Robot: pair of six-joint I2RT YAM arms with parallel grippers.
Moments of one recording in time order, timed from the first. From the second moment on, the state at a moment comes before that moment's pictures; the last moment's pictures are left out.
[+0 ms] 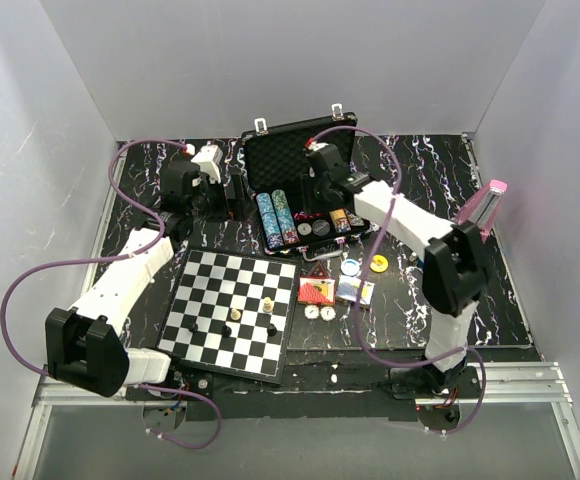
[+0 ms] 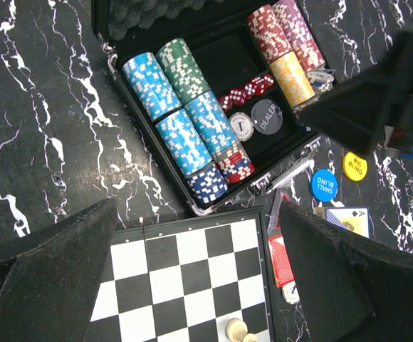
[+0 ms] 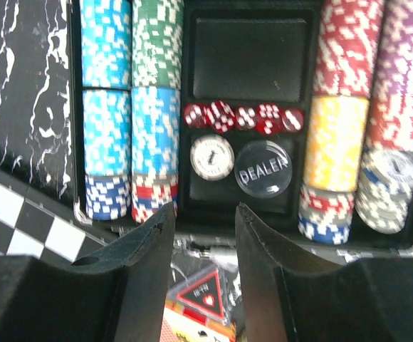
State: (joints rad) left arm -0.30 1.31 1.10 -0.32 0.23 -0.29; right arm 0.64 1.92 1.64 -0.57 0.08 0.33
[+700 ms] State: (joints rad) left arm -0.30 1.18 0.97 -0.28 0.15 -0.24; right arm 0.53 1.31 0.93 -0.57 0.10 0.35
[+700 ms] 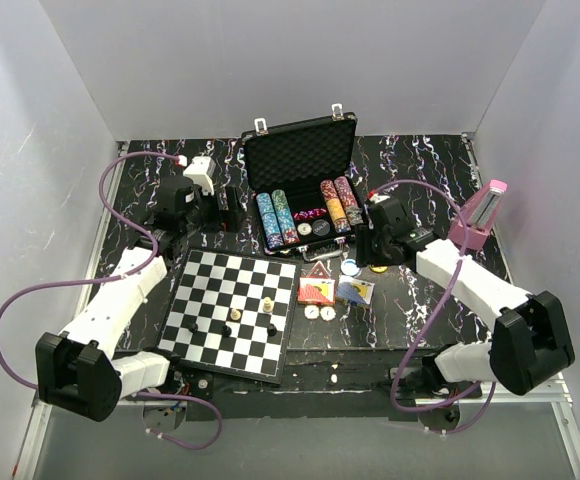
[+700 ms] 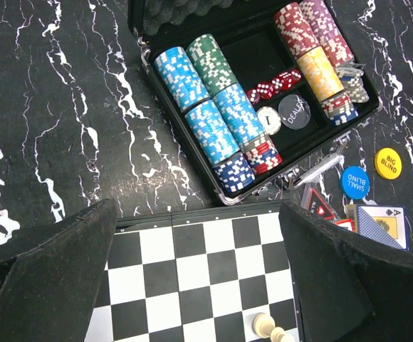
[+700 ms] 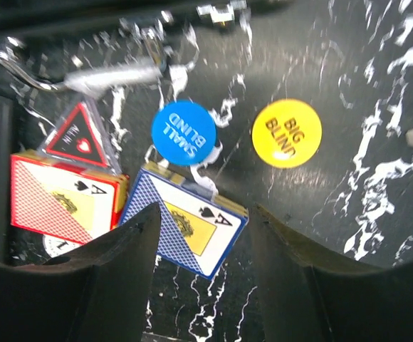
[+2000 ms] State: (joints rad) left arm -0.30 1.19 0.97 -0.28 0.21 -0.24; right arm 0.81 1.43 0.92 -0.45 -0.19 -0.06
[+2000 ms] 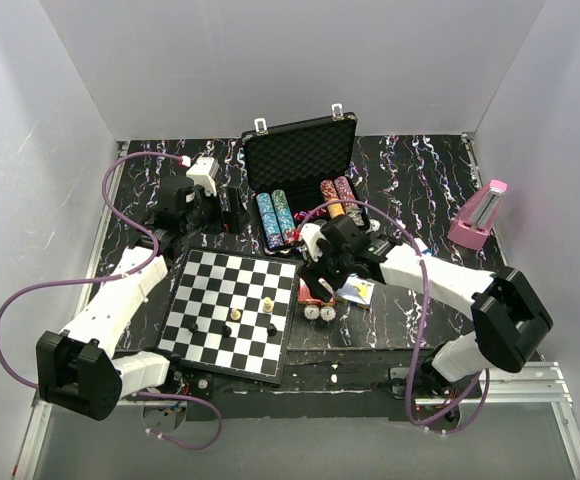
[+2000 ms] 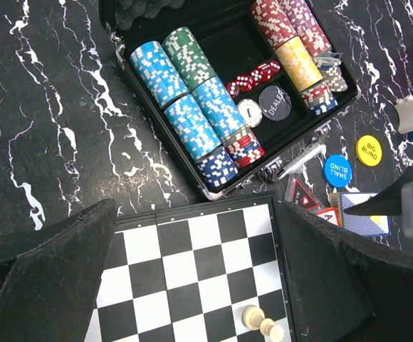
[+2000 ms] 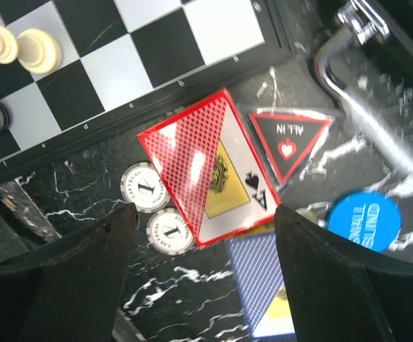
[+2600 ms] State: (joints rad) left arm -0.30 1.19 0.97 -0.30 0.21 -0.23; right arm 0.82 1.67 1.01 -0.47 -0.31 -0.53
